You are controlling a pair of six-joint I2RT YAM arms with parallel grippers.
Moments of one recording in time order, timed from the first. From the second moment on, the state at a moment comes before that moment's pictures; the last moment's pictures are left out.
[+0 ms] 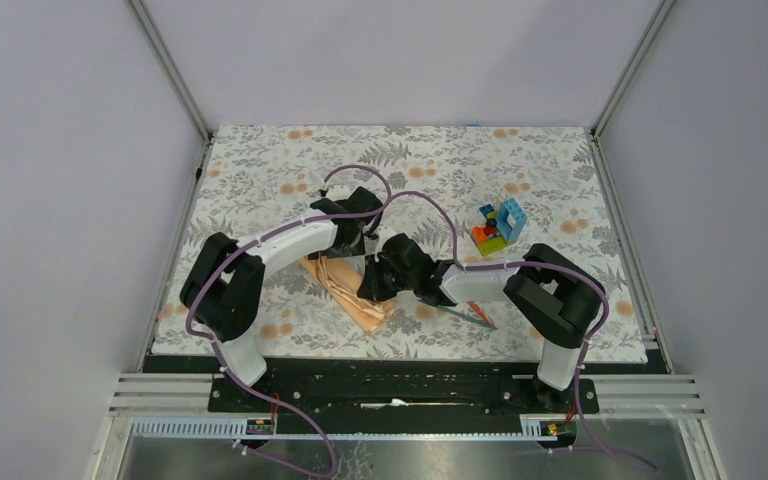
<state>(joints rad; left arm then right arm) -0.63 1.73 1.22 -0.77 -0.53 -0.75 0.93 1.81 0.90 0.27 -0.21 0.60</state>
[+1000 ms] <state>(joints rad) -0.55 1.58 1.08 -0.65 -0.53 -0.70 0.93 1.81 0.89 0.29 -0.24 0.57</state>
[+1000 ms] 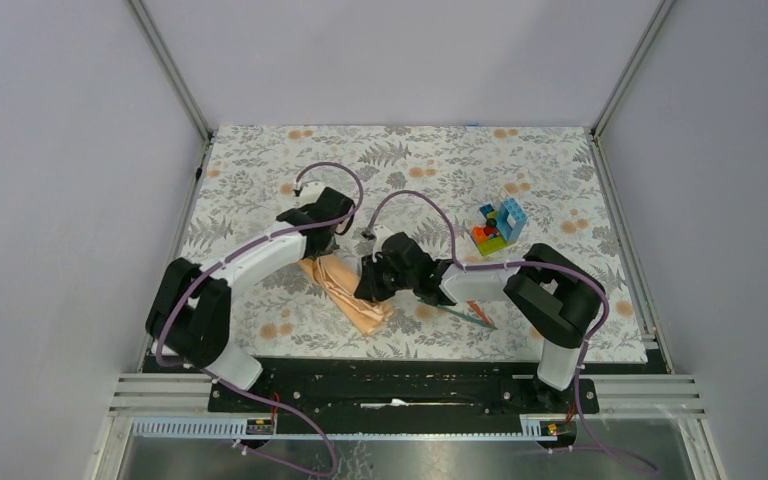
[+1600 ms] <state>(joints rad) -0.37 1.39 0.85 -0.39 -0.23 -0.63 0.93 1.98 1.16 0.37 -0.37 0.28</state>
